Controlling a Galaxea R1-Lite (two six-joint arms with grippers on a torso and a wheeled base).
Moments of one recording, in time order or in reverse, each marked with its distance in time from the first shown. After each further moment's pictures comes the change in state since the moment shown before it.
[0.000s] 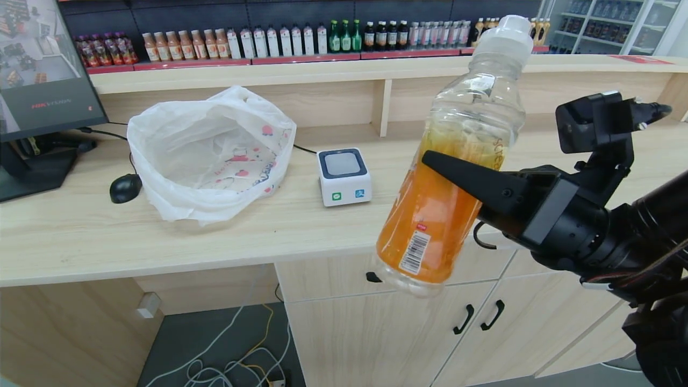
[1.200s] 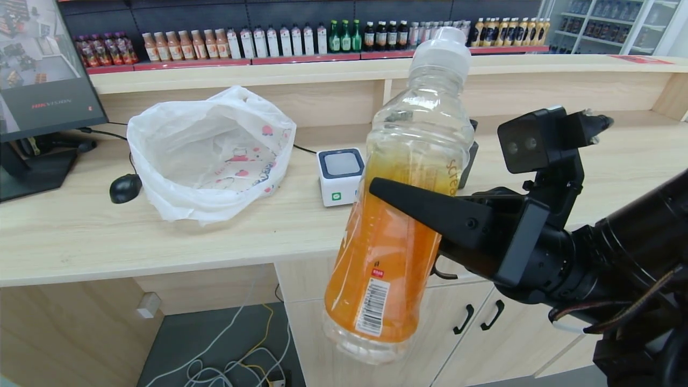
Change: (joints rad) left arm 0.000 0.000 0.000 0.000 0.000 0.000; right arm 0.171 0.057 -0.029 -0.035 -0.001 0.120
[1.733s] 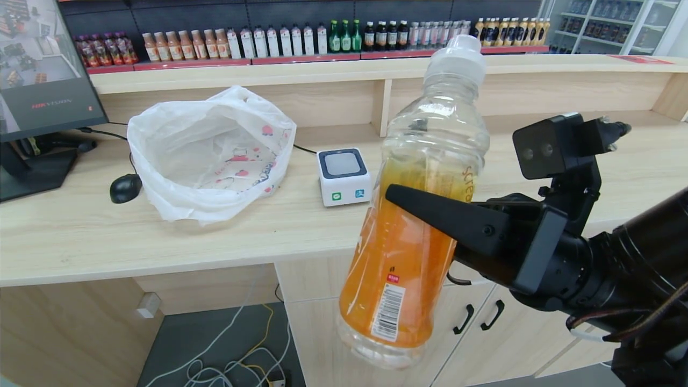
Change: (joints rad) left arm 0.000 0.000 0.000 0.000 0.000 0.000; right arm -0.020 -0.036 0.056 0.001 -0.008 -0.007
